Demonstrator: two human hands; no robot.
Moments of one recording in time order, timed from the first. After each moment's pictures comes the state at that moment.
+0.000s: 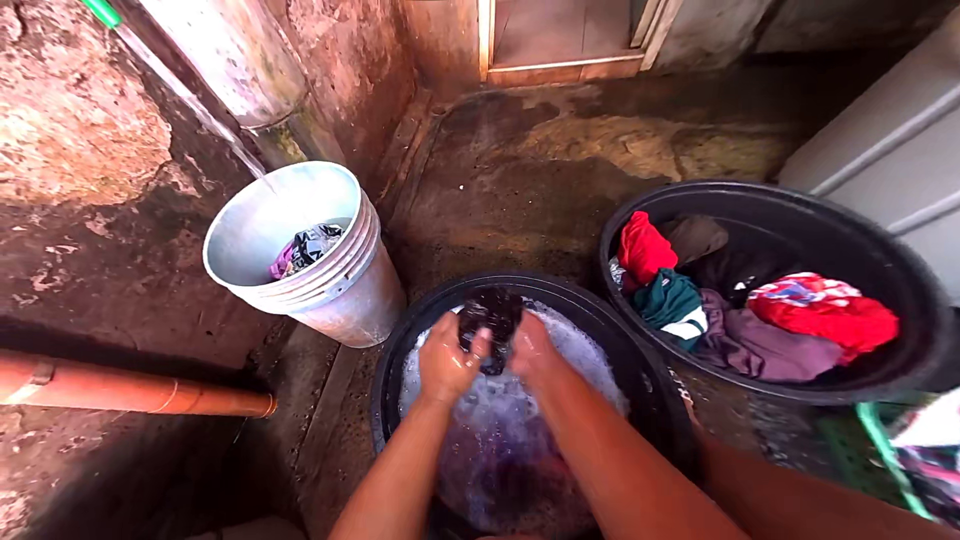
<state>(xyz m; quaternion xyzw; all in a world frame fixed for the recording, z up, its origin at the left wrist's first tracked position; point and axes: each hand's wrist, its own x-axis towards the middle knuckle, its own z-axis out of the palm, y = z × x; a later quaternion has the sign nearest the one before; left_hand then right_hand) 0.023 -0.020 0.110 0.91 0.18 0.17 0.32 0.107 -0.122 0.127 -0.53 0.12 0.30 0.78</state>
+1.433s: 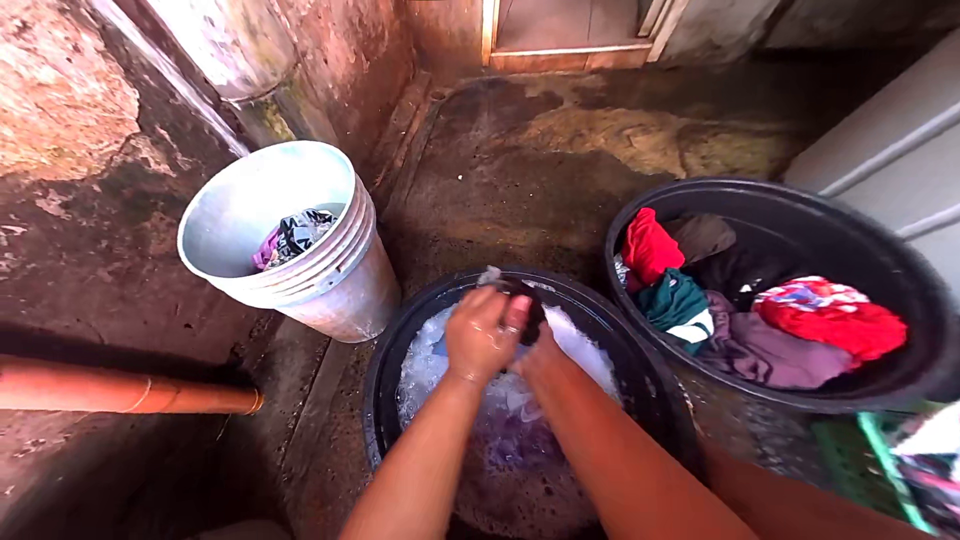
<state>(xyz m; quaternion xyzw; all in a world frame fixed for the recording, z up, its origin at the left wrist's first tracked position) 0.072 -0.042 0.117 0.88 0.06 0.34 0.33 0.103 -0.116 0.117 -0.50 0.16 0.32 0.79</state>
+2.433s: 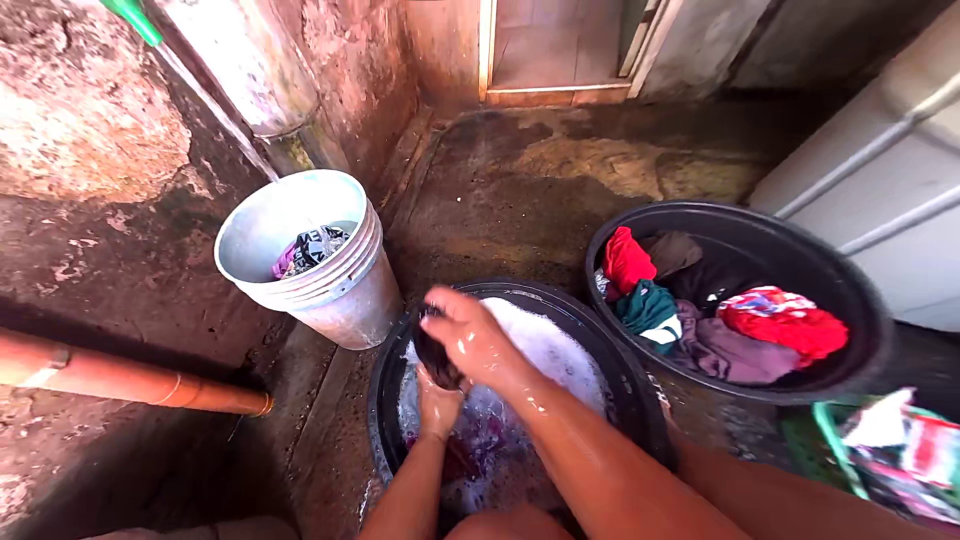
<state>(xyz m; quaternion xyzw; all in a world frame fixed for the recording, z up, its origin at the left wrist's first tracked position) -0.016 -0.039 0.023 0.73 0.36 0.15 0.56 0.063 -0.109 0.248 -0.74 -0.31 0.27 0.54</state>
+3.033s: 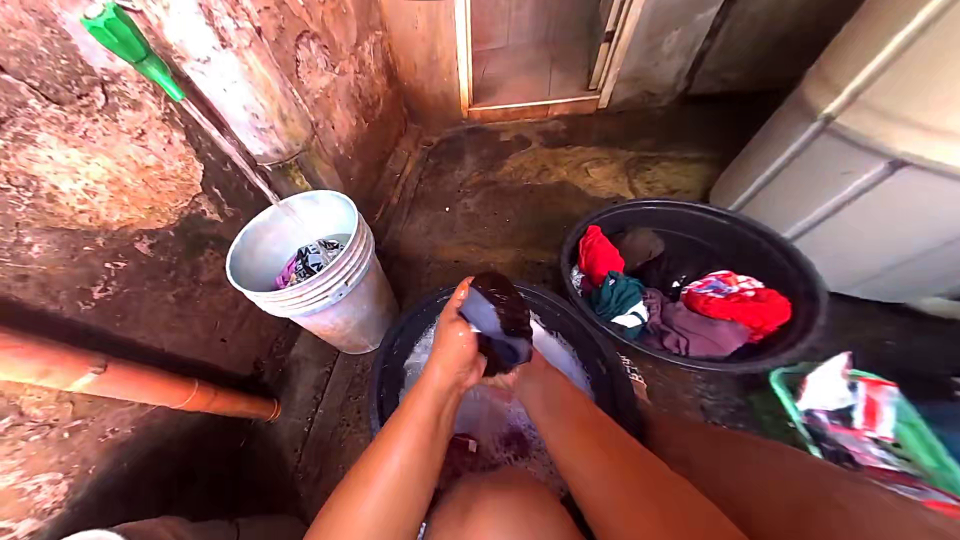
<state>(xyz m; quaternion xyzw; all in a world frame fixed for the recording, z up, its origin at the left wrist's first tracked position) 0.011 -0.088 0.235 0.52 0.07 0.12 0.84 0.071 -0.170 0.164 -0.30 0.22 0.49 0.79</state>
